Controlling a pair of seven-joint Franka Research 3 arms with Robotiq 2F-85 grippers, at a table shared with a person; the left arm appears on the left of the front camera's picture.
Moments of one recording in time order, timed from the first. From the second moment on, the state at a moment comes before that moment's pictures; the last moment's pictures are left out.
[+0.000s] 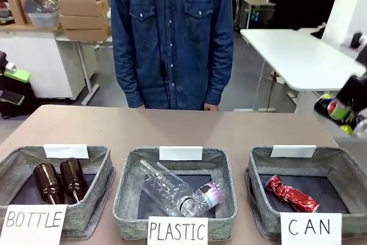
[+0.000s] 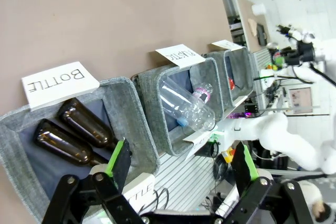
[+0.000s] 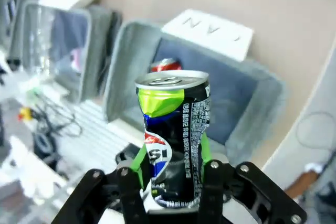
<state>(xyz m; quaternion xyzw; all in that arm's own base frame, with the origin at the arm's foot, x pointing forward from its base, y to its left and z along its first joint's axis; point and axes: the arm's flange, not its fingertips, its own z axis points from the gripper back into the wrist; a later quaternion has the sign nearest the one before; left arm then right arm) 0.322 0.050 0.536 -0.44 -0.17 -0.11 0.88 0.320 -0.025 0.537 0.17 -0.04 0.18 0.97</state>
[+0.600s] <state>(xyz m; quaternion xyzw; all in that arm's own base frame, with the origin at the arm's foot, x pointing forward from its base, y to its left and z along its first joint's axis) 0.322 0.050 0.536 -0.44 -0.17 -0.11 0.88 0.286 -0.018 0.518 0.19 -0.06 0.24 0.95</state>
